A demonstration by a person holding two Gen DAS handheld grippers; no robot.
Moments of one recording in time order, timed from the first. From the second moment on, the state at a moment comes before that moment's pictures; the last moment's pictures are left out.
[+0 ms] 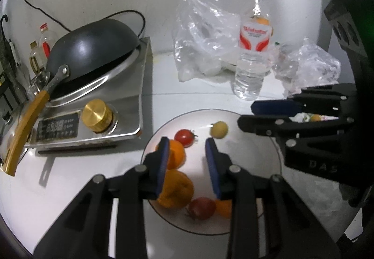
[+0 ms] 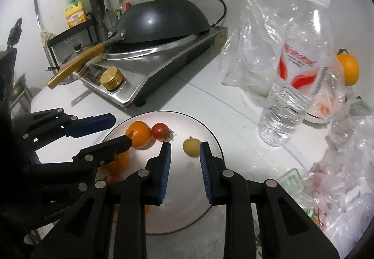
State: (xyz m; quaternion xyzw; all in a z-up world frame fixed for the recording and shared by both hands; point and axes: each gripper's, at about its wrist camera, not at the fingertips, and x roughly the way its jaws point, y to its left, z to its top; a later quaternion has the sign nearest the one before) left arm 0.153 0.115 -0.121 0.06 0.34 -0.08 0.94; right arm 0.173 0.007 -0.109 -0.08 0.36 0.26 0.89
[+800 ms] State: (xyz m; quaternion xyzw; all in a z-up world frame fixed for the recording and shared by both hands) left arm 0.106 0.049 -0.100 0.07 0.33 -0.11 0.94; right arm 0.110 -0.075 -0.096 -0.06 0.33 0.22 0.92
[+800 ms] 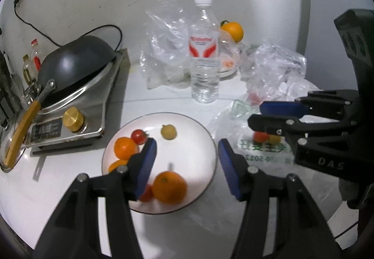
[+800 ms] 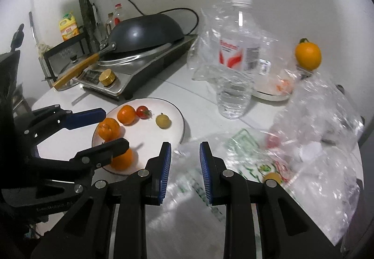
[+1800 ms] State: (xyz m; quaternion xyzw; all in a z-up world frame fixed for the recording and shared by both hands) left arm 0.123 -0.057 -0.144 0.11 0.37 -0.15 0.91; right arm 0.122 -0.180 -0.147 -0.02 0.38 0.20 0.90
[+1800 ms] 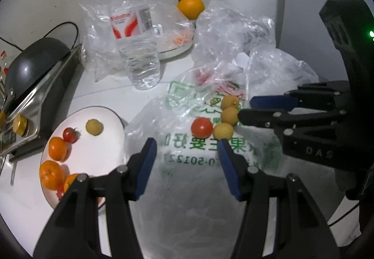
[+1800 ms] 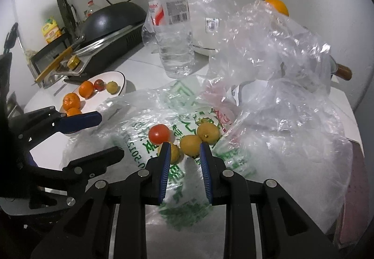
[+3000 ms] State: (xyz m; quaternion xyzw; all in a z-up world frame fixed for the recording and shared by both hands) left arm 0.173 -0.101 -0.176 0.17 0.40 -0.18 0.88; right arm 0.142 -0.206 -0.158 0.03 0.39 0.20 0.90
